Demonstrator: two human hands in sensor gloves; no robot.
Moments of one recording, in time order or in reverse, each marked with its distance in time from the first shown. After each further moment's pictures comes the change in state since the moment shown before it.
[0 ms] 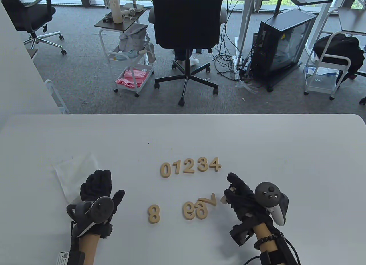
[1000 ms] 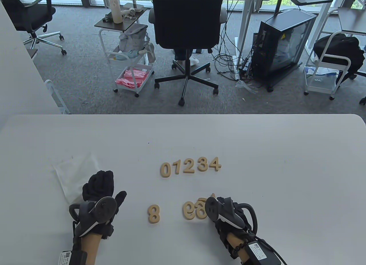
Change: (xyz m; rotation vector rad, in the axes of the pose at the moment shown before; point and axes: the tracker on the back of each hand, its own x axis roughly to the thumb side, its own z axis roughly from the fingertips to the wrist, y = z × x) left_hand 0.006 -0.002 0.000 -0.029 -0.009 -0.028; right_hand 0.016 0.102 0.002 0.169 0.070 1.065
